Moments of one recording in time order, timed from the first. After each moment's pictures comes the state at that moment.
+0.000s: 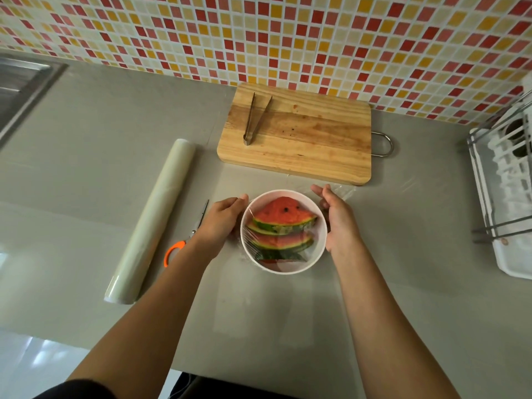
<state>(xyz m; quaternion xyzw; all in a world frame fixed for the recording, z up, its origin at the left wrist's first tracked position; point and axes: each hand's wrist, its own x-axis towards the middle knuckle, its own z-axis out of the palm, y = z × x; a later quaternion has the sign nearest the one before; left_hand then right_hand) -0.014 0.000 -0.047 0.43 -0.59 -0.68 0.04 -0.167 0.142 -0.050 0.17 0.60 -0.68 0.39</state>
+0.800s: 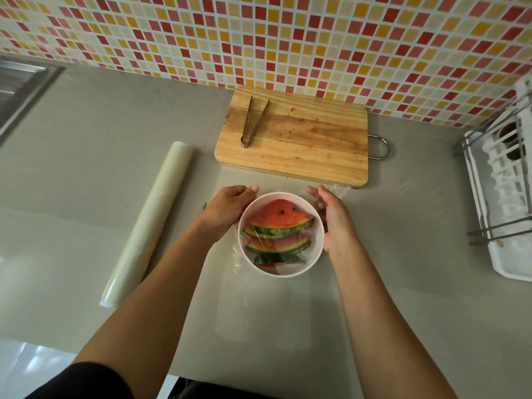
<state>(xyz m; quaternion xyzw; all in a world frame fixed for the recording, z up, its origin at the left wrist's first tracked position) -0.040 -0.012 -0.033 0.35 -0.64 -0.68 0.01 -0.168 0.140 -0.044 0.16 0.59 -0.68 0.40</state>
